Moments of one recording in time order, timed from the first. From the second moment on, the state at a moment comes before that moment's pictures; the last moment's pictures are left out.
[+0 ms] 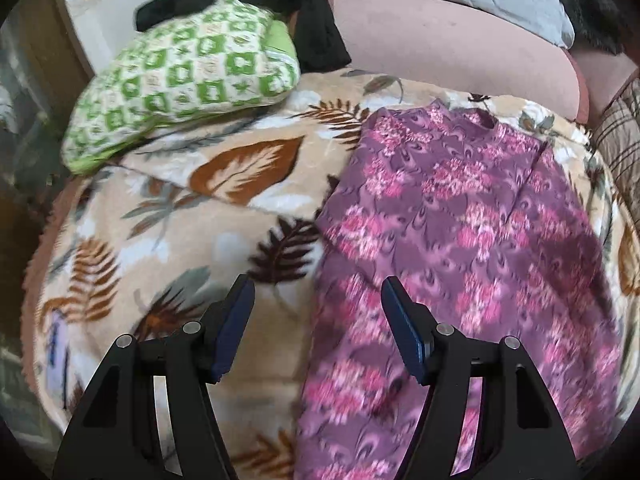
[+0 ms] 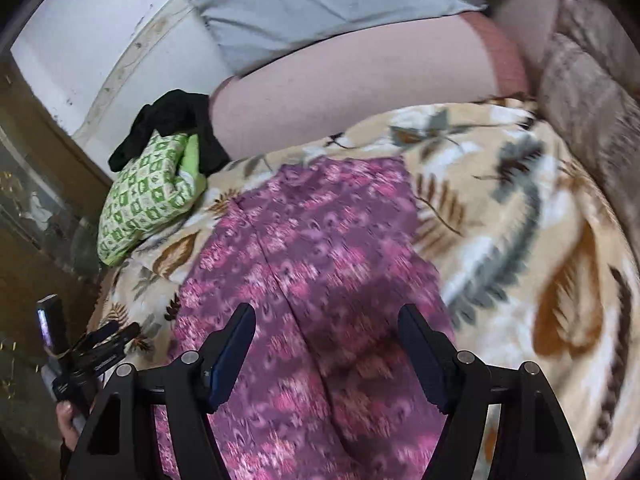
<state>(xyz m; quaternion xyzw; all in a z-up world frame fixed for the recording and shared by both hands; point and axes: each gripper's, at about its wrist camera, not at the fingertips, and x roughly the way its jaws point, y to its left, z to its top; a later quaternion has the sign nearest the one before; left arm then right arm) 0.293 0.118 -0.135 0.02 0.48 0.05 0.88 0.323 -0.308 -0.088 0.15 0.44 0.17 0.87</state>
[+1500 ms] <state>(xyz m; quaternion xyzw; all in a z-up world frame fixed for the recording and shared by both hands) 0.379 0.122 -0.028 -0.08 0.41 -0.09 0.90 0.426 -0.334 -0.061 0.11 0.40 0.17 0.89</state>
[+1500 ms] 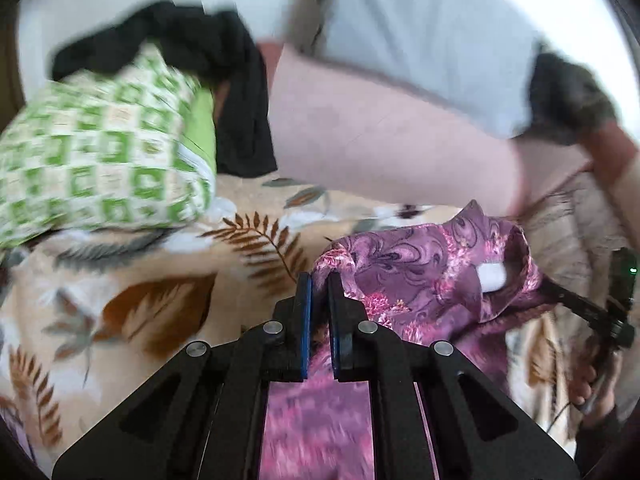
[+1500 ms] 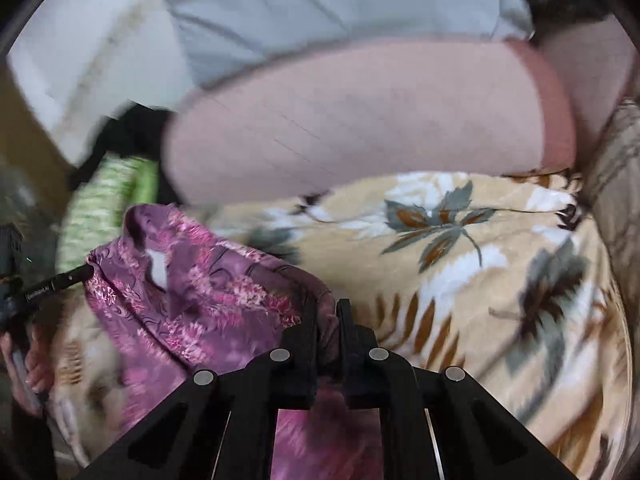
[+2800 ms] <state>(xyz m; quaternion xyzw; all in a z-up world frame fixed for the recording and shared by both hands) 0.130 0.144 -0.220 -0.44 0.56 -0.02 0.70 0.154 -0.339 -0.227 0.41 0.53 0.08 0.74</state>
